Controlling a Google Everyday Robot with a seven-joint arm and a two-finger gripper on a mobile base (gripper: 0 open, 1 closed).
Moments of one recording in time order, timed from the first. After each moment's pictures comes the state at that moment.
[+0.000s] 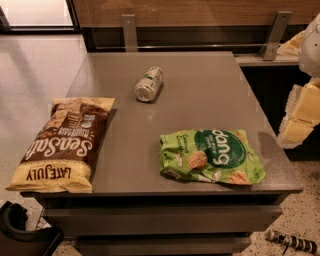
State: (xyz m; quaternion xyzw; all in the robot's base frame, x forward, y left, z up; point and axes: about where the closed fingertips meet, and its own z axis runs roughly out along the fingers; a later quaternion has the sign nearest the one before) arm 0.438 -0.214 0.987 -0.60 0.78 -0.05 0.18
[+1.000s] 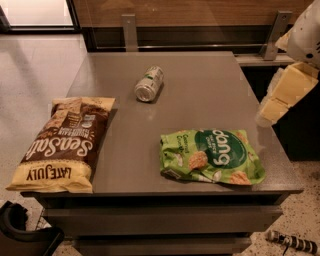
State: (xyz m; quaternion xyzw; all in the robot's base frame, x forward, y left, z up) arm 0.474 -0.209 0.988 -0.54 0.82 -0.02 0.21
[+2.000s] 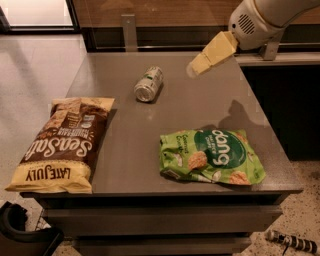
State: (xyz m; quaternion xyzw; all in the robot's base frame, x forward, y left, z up) arm 0.586 -0.144 0.976 -0.33 0.90 0.09 0.27
